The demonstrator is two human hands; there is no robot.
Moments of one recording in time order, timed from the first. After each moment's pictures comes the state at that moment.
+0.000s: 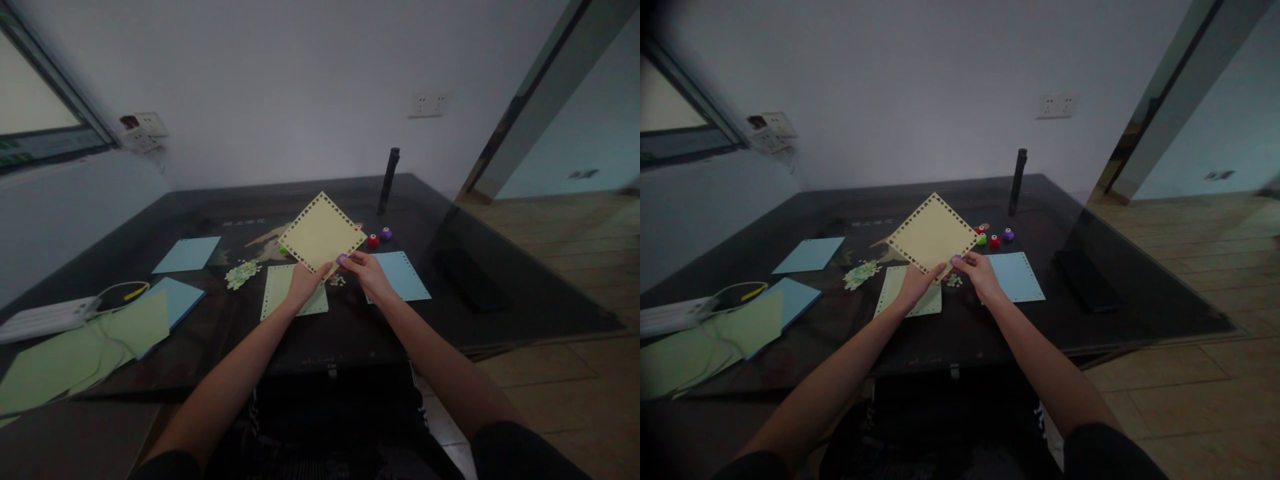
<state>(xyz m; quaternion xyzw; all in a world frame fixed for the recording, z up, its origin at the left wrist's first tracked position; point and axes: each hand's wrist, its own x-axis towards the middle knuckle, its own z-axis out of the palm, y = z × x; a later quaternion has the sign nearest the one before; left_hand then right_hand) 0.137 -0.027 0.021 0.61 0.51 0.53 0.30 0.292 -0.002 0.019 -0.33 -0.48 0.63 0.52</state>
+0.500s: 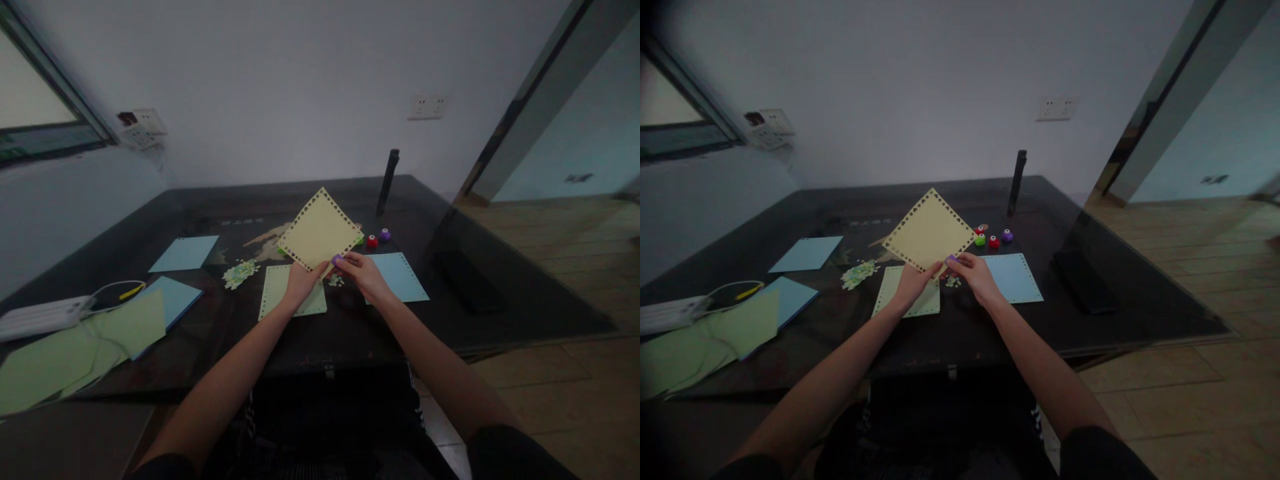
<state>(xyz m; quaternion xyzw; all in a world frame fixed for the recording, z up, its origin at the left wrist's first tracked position) 0.134 -0.022 0.018 0.60 0.51 0.56 0.27 0.291 -0.009 0.031 -0.35 -0.50 0.63 0.48</state>
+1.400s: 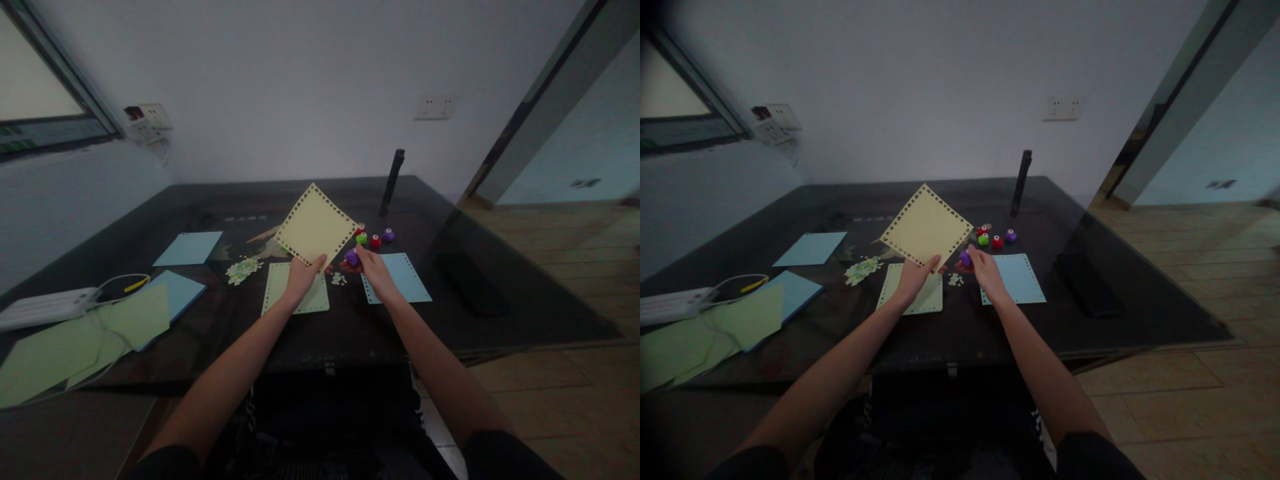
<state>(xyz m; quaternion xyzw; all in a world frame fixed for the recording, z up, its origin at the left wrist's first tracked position) 0.132 -0.024 0.026 0.54 0.54 0.58 0.30 0.302 0.003 0.028 -0.42 -0.57 0.52 0.47</state>
